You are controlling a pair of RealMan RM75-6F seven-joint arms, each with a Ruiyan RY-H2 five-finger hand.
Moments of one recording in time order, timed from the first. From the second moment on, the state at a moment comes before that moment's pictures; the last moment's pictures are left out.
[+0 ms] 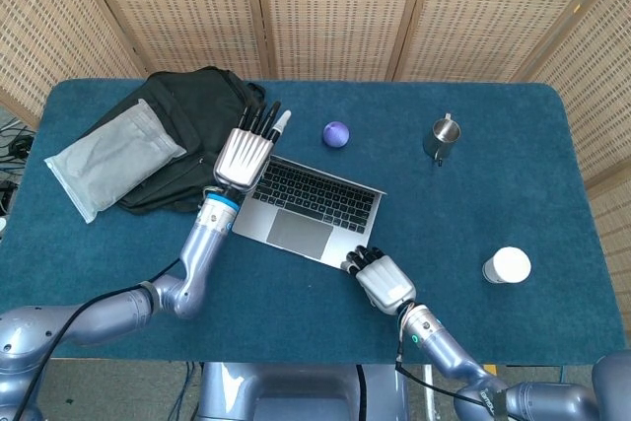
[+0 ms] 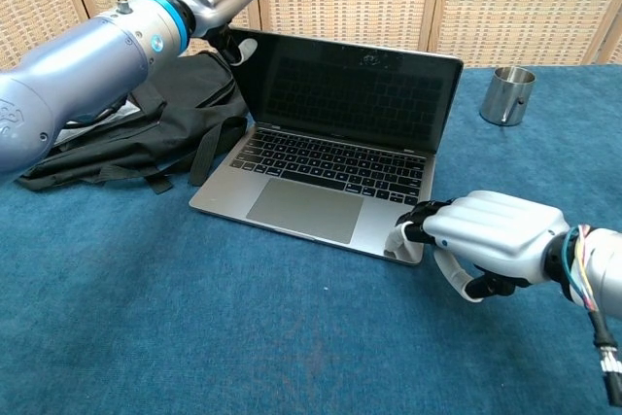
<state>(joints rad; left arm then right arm) -1.02 -1.74 -0.38 -1.18 0.99 1.04 0.79 0.65 -1.59 0.00 -1.59 -1.16 0.93 -0.63</state>
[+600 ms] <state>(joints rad) -1.09 -1.74 -0.43 -1.09 0.90 1.01 0.77 0.66 -1.58 0.00 -1.59 -1.16 0.94 -0.64</state>
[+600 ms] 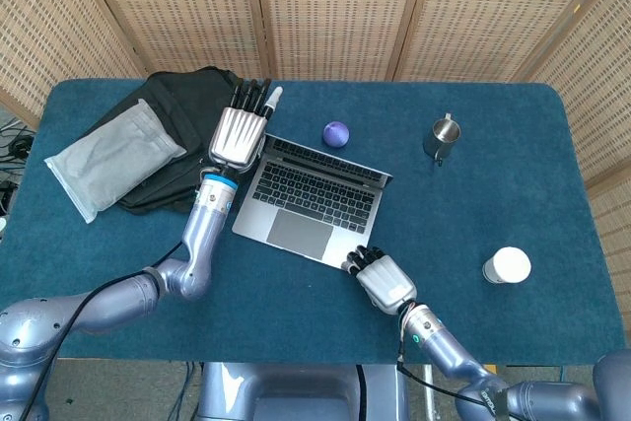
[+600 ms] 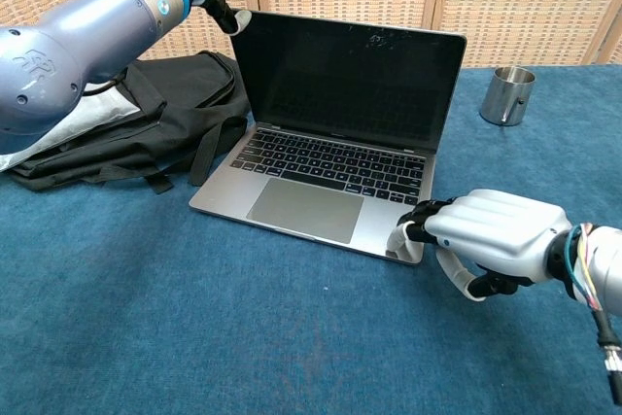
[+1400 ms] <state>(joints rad) -1.18 -1.76 -0.45 -0.90 0.83 0.91 0.71 0.68 -1.58 0.02 -1.62 -1.12 0.94 -0.68</state>
